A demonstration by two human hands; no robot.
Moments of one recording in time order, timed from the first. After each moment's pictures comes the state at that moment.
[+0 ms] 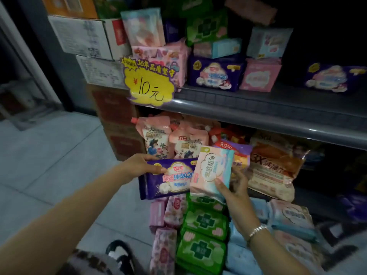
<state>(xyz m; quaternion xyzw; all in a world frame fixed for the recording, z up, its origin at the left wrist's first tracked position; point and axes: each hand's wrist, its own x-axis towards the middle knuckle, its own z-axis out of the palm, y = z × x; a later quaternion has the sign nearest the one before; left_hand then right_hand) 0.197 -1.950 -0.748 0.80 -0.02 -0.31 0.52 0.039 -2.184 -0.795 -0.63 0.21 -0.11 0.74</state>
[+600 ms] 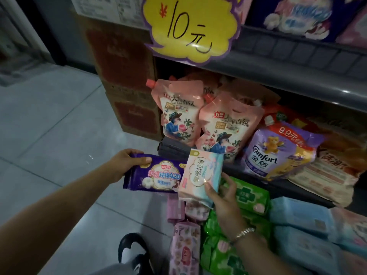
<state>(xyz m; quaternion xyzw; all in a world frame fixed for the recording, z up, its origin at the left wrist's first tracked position) 0.308 -1.842 -0.911 0.74 0.14 -0.31 0.58 0.137 -2.085 -0.919 -0.59 0.30 -0.01 0.75</state>
